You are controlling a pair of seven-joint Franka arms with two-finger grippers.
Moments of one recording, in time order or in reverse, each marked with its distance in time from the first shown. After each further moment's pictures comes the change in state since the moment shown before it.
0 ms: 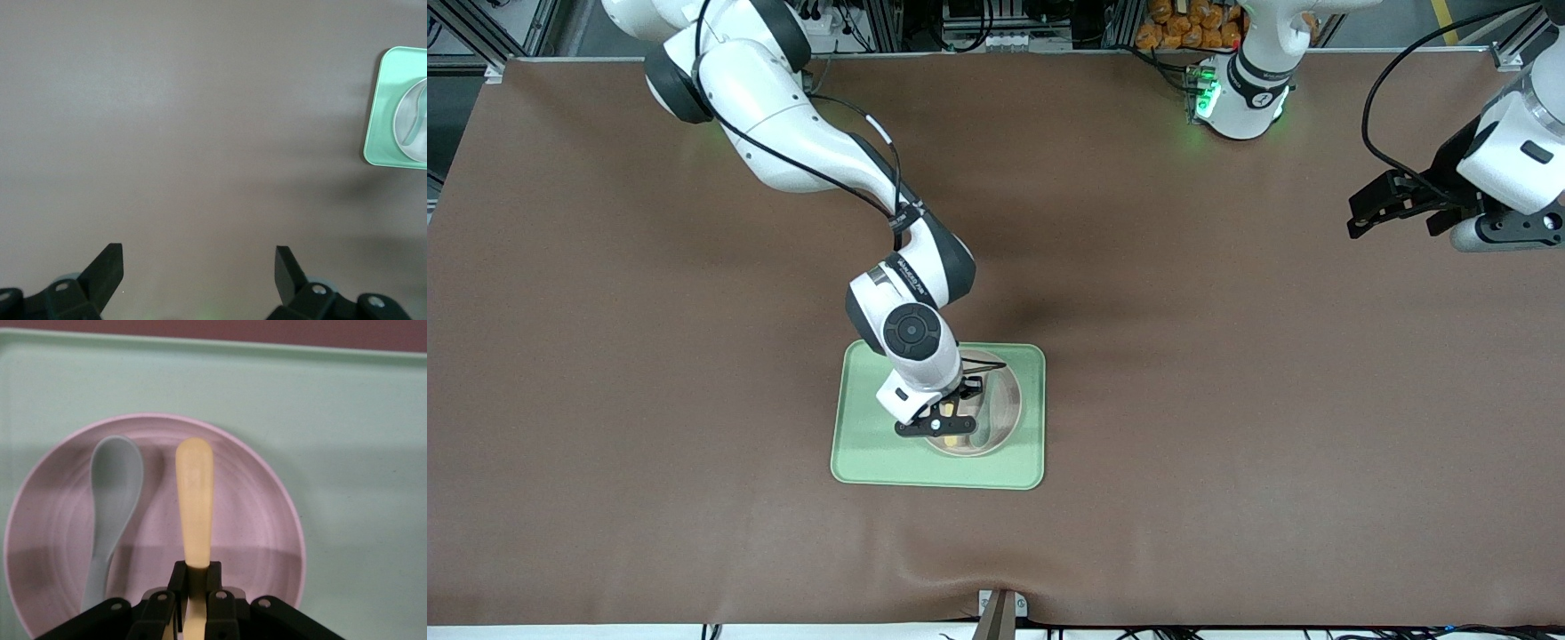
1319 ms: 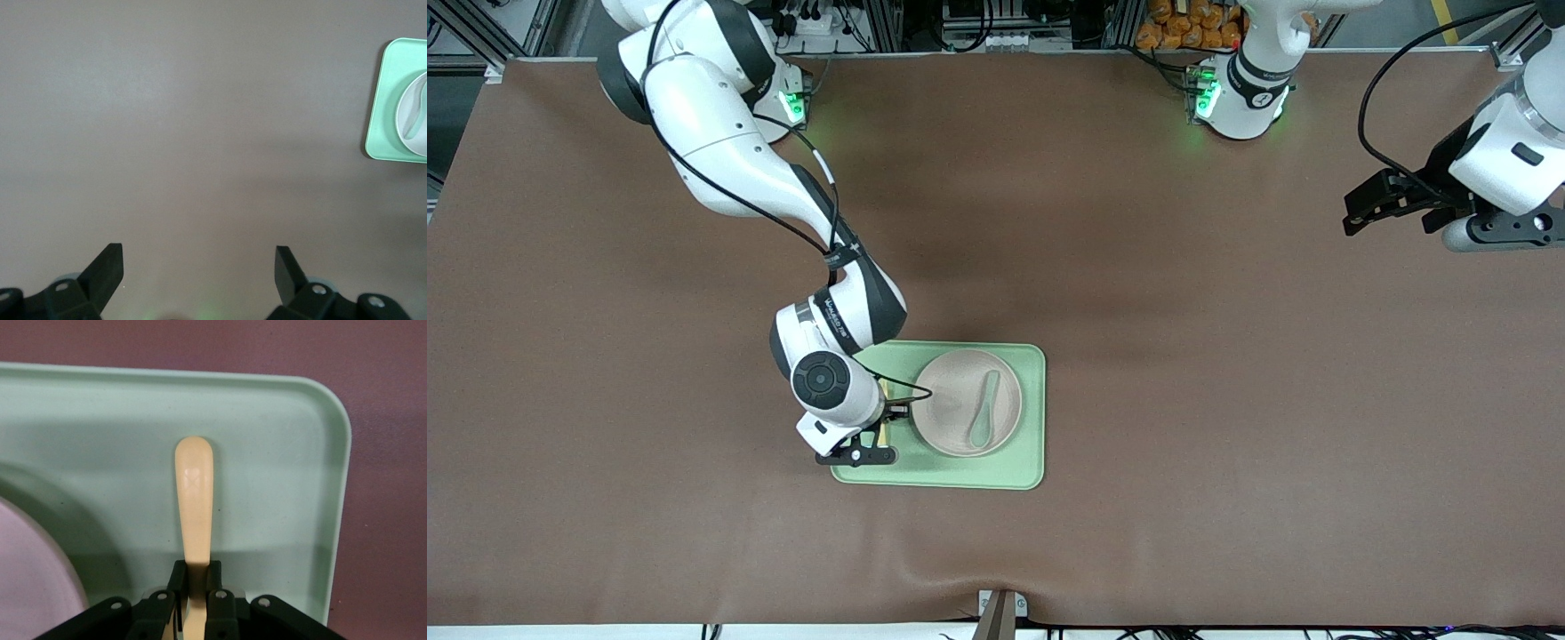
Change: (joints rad) left arm -0.002 0.000 -0.002 -0.005 0.000 -0.011 0.000; right arm -0.152 -0.037 -0.008 -0.155 0.002 0.048 -0.137
